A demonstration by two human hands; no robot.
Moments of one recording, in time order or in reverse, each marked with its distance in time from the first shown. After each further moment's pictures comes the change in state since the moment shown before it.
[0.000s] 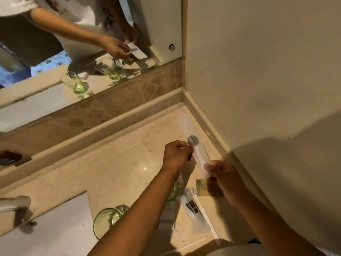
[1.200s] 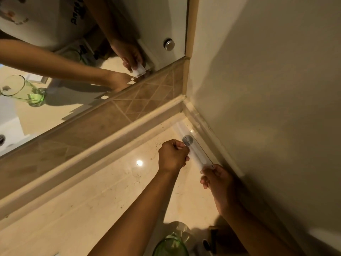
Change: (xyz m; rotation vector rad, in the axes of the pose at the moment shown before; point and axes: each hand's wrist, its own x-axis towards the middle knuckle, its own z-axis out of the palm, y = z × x) left_hand 0.194 -0.002 0.009 0.219 -0.009 -0.020; right_hand 0.152 -0.001 0.056 0.276 0.267 0.206
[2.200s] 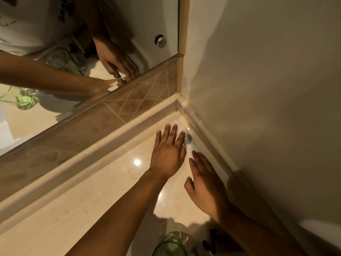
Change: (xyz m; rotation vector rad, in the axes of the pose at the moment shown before) left_hand 0.029 -0.026 -0.011 1.138 -0.007 0.793; right_hand 0.000 0.016 0.012 -1.334 -0.002 -0.754
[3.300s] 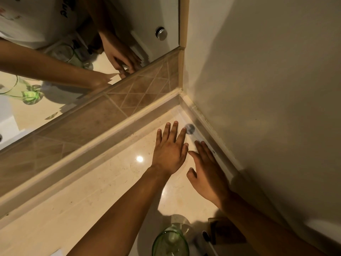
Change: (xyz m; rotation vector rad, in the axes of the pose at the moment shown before) left_hand -0.011 0.004 0.005 0.007 -0.076 -0.043; right_hand 0.010 0.005 -0.011 0.145 -0.096 0.015
